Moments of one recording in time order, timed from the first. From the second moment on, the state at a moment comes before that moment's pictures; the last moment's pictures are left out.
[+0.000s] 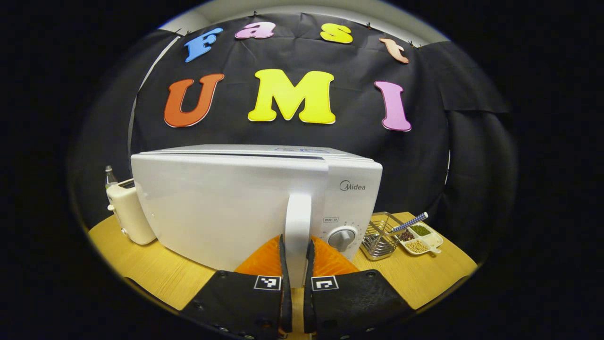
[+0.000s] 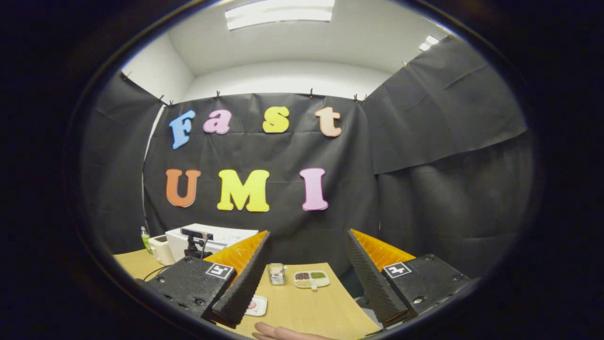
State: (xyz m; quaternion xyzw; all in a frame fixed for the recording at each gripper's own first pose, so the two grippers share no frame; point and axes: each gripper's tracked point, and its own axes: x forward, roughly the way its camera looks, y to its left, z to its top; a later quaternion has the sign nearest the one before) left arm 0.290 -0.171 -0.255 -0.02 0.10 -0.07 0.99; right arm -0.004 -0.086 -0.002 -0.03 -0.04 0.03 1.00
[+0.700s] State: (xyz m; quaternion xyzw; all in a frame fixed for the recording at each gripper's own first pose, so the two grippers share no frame) left arm 0.162 -0.088 -0.257 -0.02 0.10 -0.15 0.98; right arm -0.026 -0.025 -0.025 -0.03 -0.02 0.07 1.00
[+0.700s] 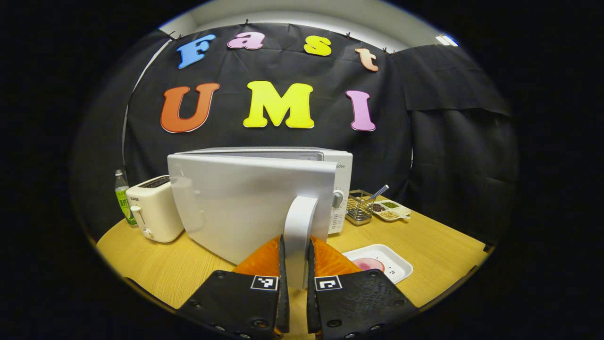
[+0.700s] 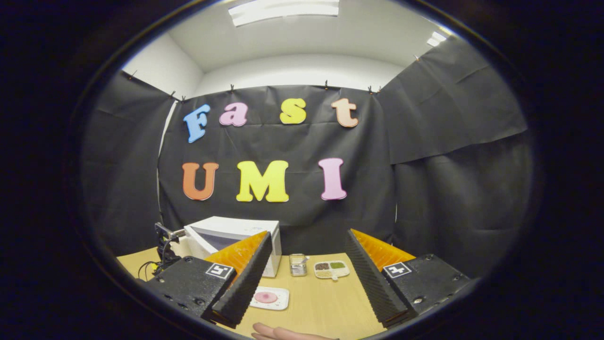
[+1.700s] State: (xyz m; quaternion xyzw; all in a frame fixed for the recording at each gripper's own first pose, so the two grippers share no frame) left arm 0.058 0.130 -0.248 0.01 0.05 -0.06 1.00; right arm -0.022 0.059 -0.052 -0.05 0.03 0.12 0.99
